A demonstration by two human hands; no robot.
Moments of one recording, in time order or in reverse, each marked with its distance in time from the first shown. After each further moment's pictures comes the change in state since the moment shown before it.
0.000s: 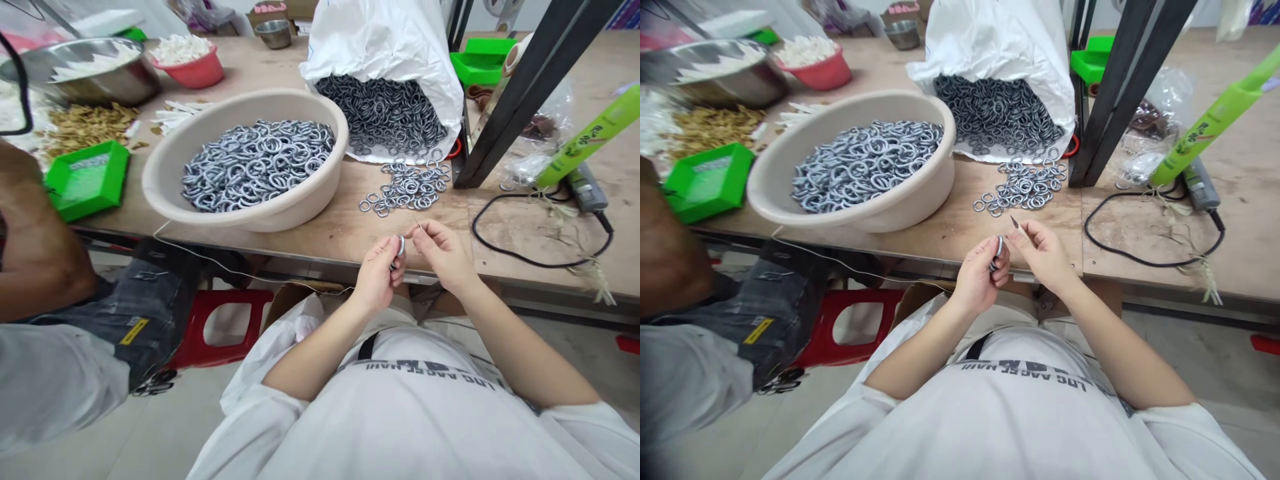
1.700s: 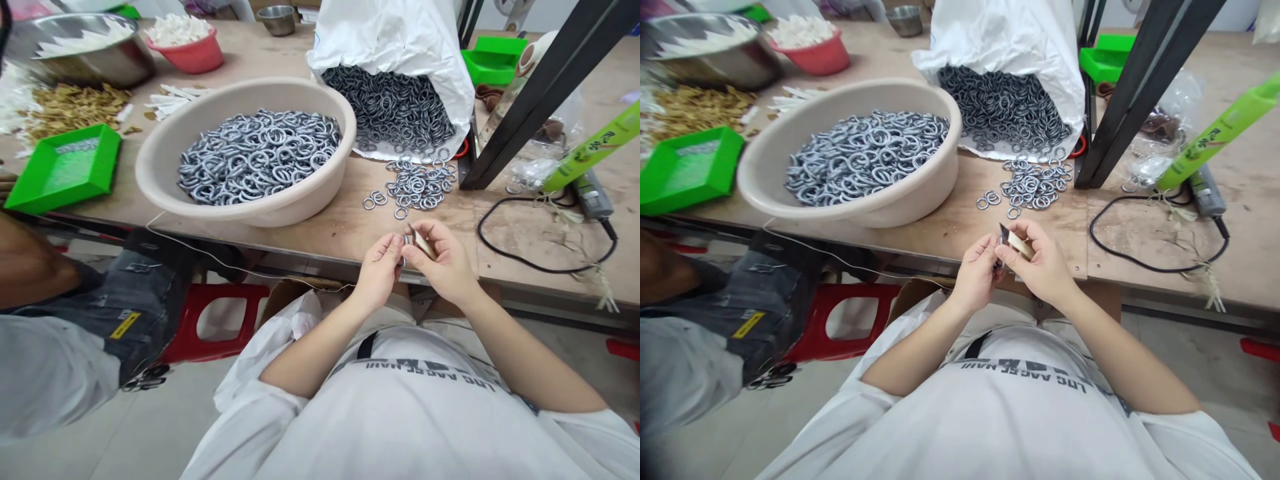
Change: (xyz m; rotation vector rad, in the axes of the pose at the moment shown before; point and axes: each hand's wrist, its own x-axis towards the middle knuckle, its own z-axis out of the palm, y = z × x) left_hand 0.004 0.000 -0.008 0.160 0.065 0.129; right_hand -0.002 -0.011 0.016 -0.009 -0.015 0.037
